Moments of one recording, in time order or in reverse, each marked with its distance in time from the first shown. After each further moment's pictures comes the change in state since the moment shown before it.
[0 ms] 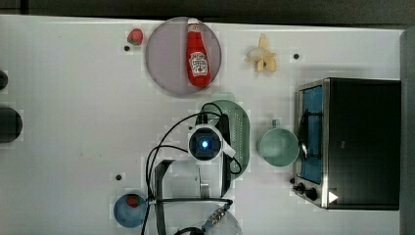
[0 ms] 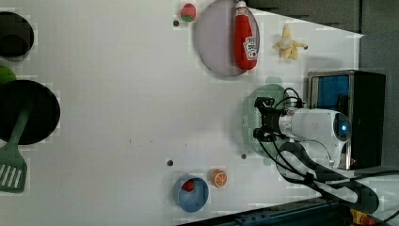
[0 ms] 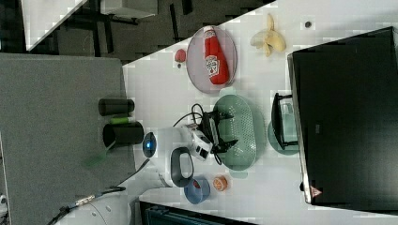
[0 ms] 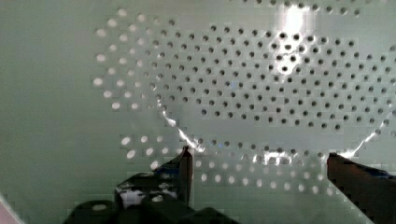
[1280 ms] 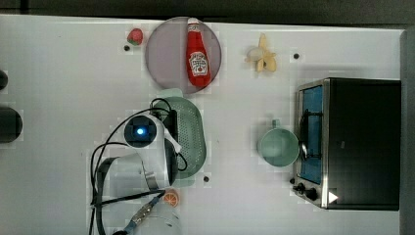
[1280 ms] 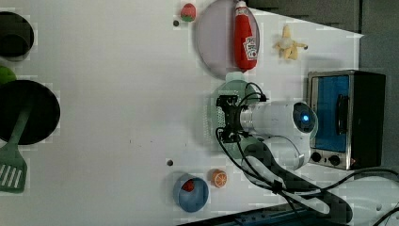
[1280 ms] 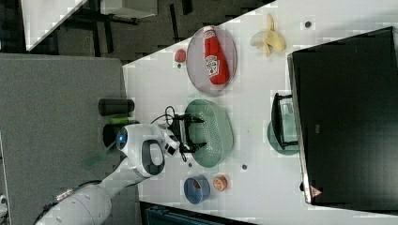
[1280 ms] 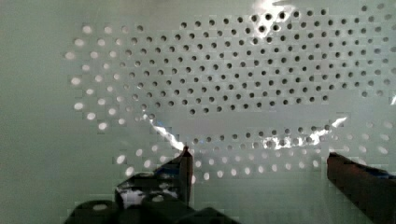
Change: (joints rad) arm 0.254 0.056 0.044 0.154 0.102 -0.166 0.237
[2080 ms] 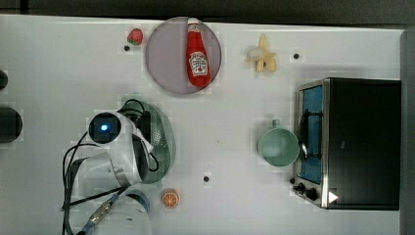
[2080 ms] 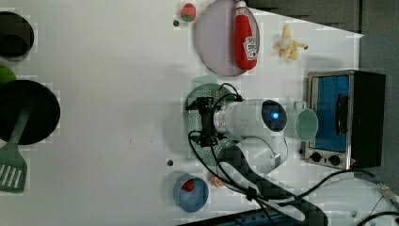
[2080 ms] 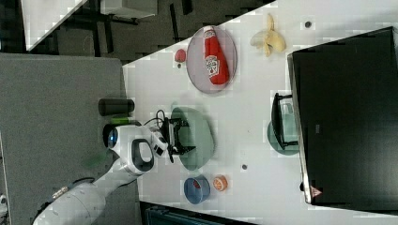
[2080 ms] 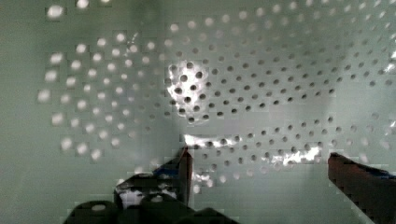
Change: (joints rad) arm 0.167 0.073 -0.023 0.109 0.046 -0.073 0.098
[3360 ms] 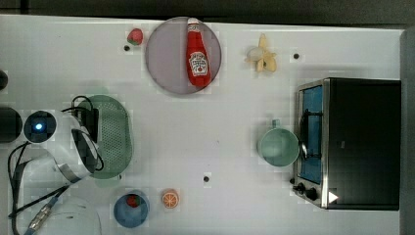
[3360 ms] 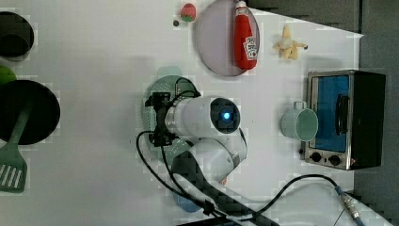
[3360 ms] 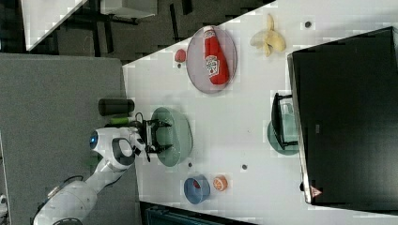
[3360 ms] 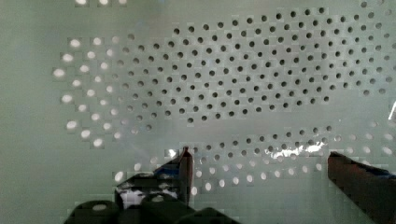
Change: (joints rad) arm 0.195 0.148 0.008 0.287 0.045 -0.067 0.229
